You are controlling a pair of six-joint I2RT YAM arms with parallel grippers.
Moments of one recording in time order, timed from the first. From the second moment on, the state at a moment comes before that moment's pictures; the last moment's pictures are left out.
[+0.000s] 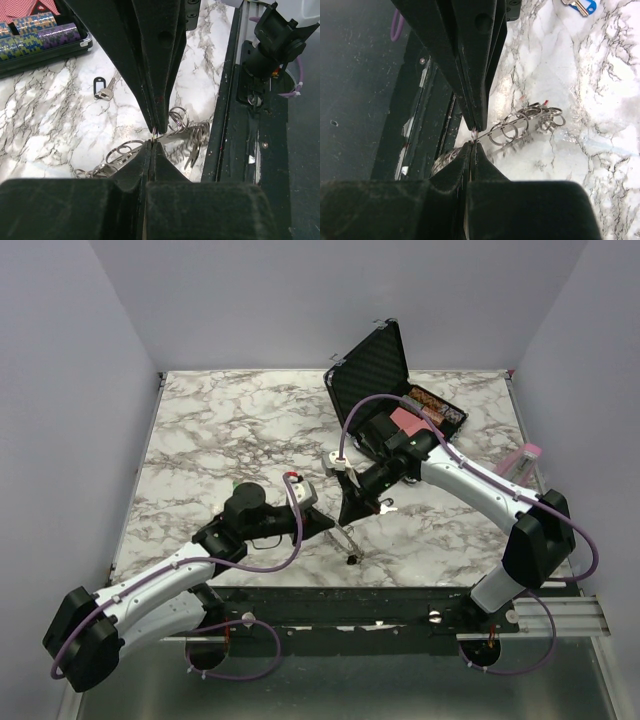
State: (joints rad) left arm -0.75 0.91 0.46 0.24 0.57 -0.06; right arm 0.69 1.60 1.34 -0.92 -0.98 -0.80
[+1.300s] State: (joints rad) left arm -0.76 0.58 0.24 0.45 0.76 0.02; right arm 0.69 1.58 1.33 -1.31 -1.29 -1.50
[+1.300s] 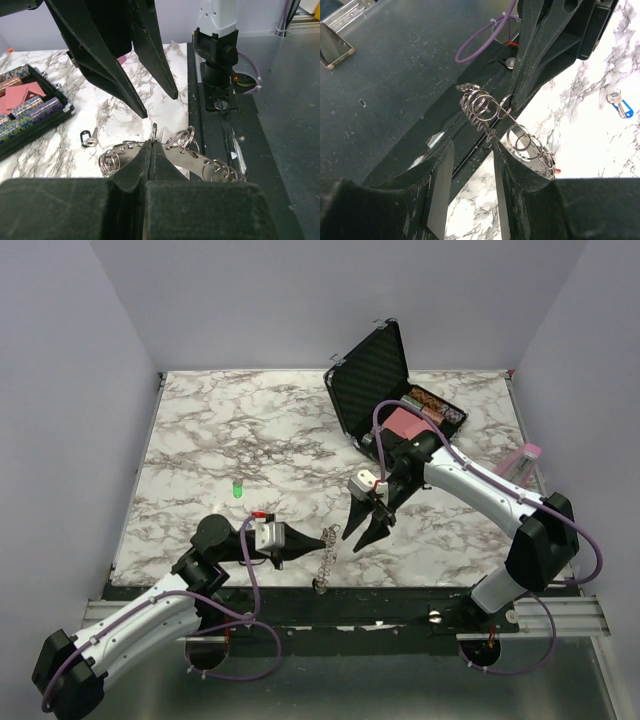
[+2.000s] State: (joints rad) left arm -0.76 0.71 0.30 0.47 0.78 -0.13; right arm 0.69 1.54 1.25 -0.98 -1.31 -1.04
